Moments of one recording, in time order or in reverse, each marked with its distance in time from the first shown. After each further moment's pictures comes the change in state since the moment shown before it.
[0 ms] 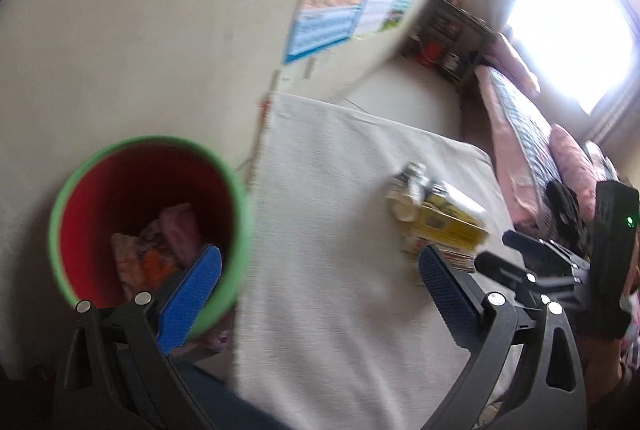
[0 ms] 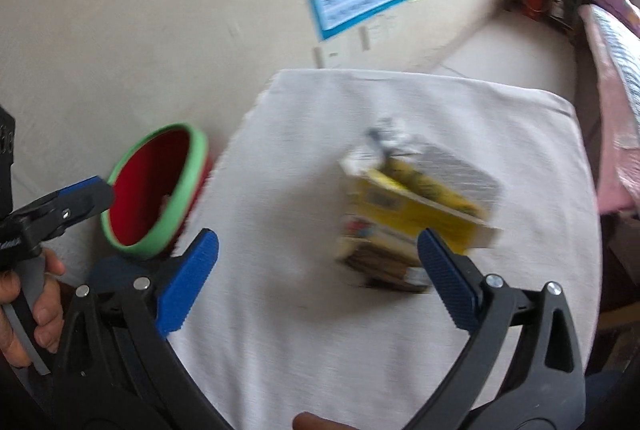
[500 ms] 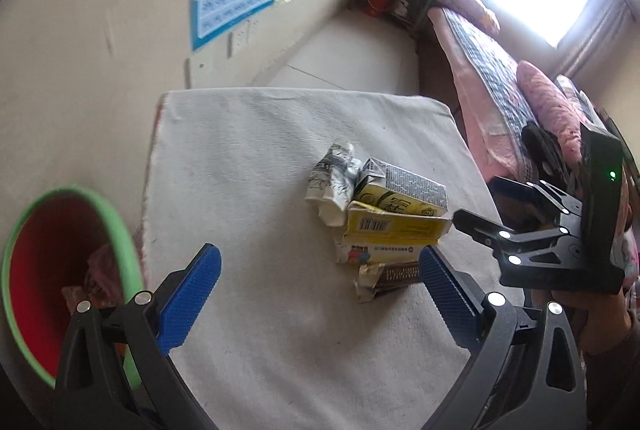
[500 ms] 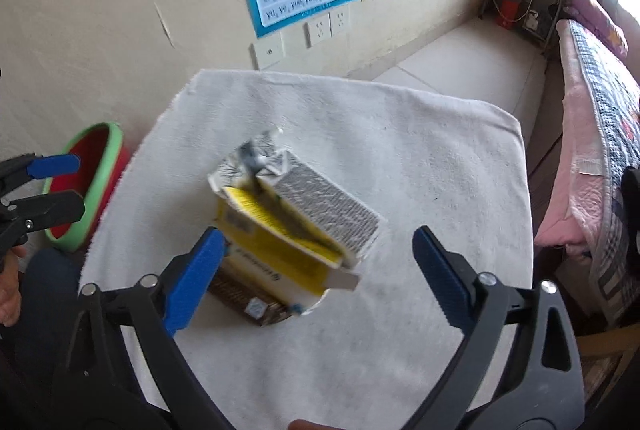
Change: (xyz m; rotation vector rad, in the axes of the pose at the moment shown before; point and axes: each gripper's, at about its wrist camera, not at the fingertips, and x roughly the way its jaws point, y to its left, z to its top) left arm 0.074 -0.077 0.038 0.180 0.156 -0.092; right arm 0.017 -0.085 0.026 -0.064 0.046 -0.137
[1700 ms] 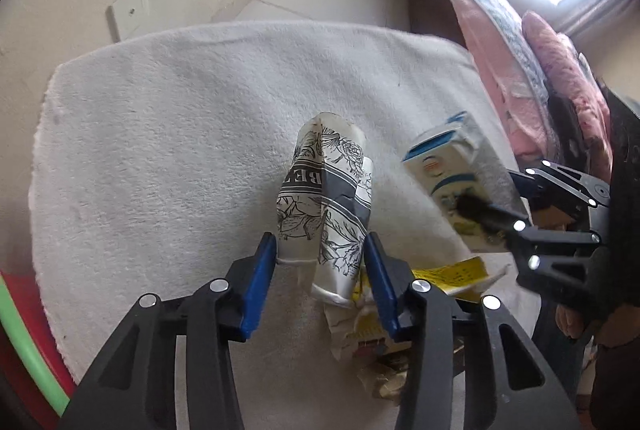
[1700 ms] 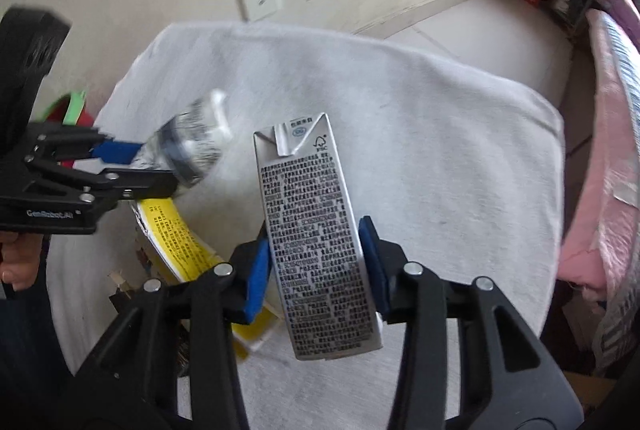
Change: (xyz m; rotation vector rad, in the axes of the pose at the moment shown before) left arm 0.141 -0.003 0.052 0.024 0.242 -0.085; right arm 0.075 -0.037 0.027 -0.045 0.152 0.035
